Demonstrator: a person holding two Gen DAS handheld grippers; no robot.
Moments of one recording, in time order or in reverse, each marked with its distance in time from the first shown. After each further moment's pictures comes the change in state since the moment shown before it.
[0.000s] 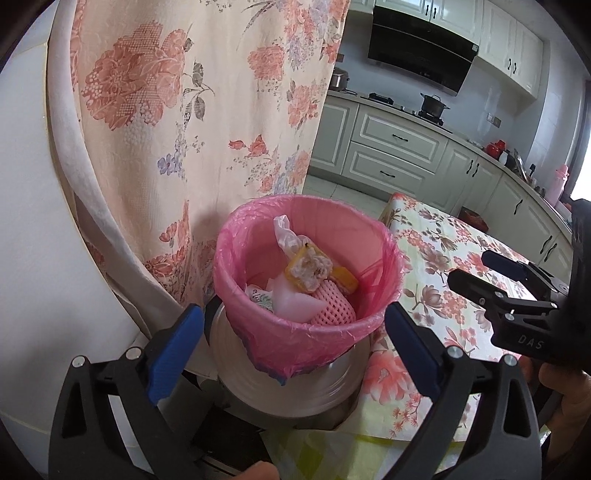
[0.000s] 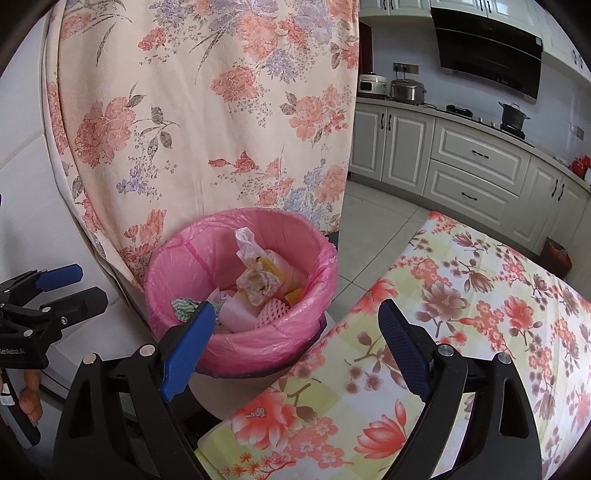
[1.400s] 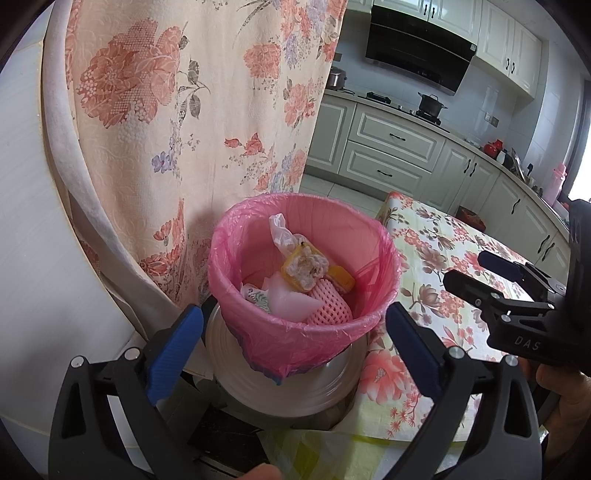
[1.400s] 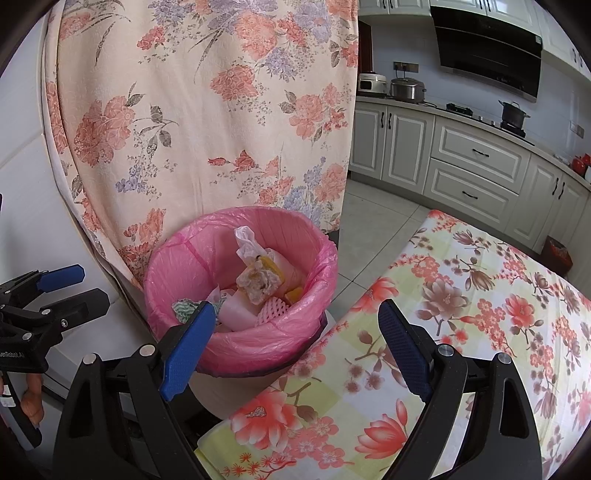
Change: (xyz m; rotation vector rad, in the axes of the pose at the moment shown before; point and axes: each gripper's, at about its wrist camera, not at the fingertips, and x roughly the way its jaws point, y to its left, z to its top) left arm 0.004 -0.005 -0.001 0.000 0.005 -0.008; right arm 0.002 -0.001 -0.001 0.002 0.004 -0.001
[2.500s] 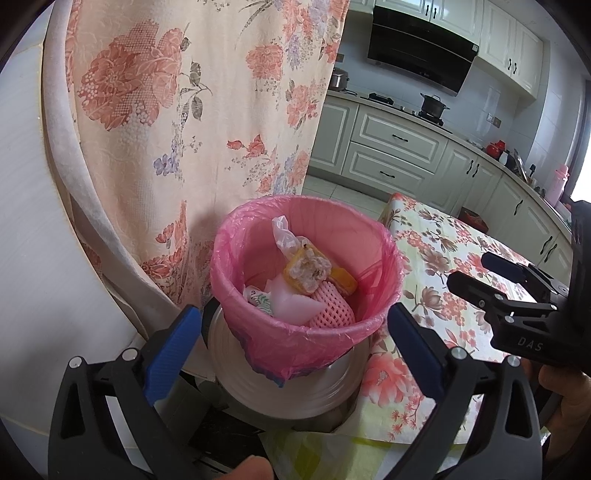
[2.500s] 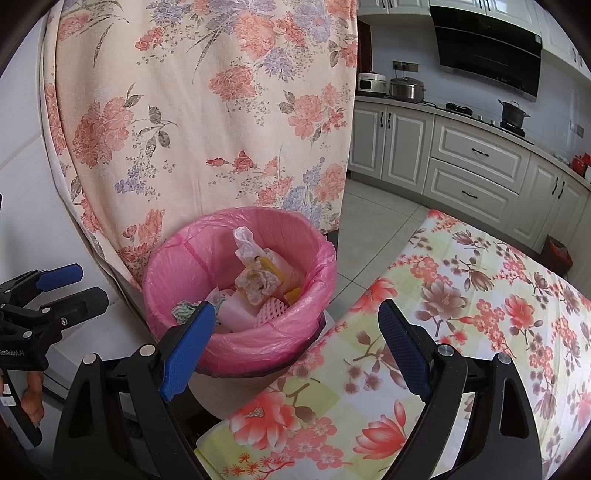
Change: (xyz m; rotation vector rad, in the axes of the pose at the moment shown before) left arm 0.000 0.002 0.004 -0.001 -0.004 0.009; right arm 0.000 -0.001 0.000 0.001 0.002 0.002
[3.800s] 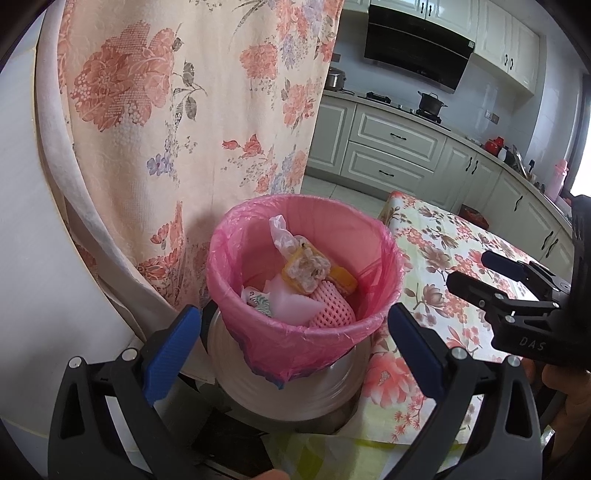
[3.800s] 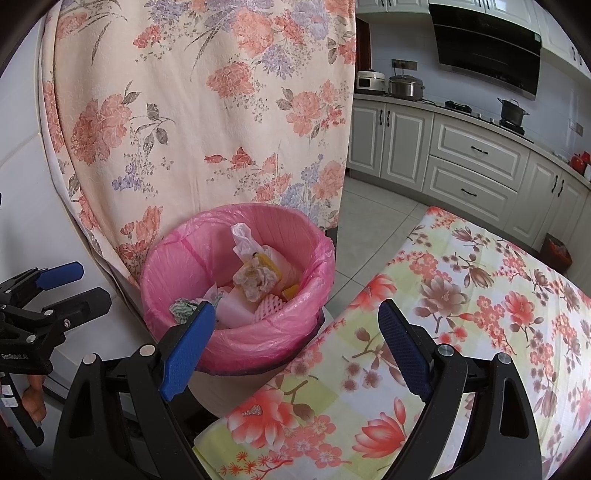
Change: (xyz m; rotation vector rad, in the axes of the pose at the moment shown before) left arm 0.005 -0.001 -0.002 0.017 -0.009 -0.006; right arm 0.002 -0.003 -0.002 0.003 0.006 -0.001
